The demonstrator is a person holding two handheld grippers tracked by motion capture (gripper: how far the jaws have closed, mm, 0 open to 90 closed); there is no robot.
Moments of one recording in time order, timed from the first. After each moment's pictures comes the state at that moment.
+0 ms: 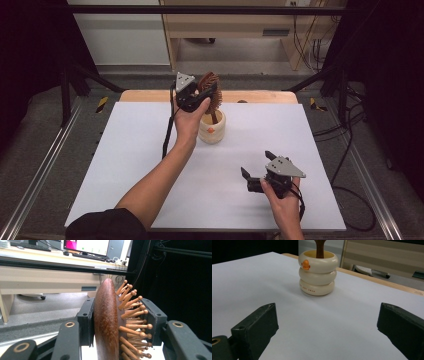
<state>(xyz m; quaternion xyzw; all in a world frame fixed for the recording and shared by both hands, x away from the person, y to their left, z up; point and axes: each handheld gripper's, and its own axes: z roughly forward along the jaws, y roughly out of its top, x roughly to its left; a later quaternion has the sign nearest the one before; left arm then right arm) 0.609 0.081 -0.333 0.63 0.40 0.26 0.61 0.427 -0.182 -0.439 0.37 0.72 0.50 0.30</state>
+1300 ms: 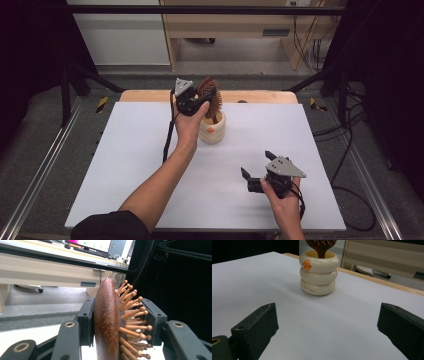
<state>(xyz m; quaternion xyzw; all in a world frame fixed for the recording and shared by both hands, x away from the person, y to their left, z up) 0.613 0.084 -0.354 0.61 0.43 0.23 0.62 0.427 -0.183 -0.439 0.37 0.72 0.50 0.30</state>
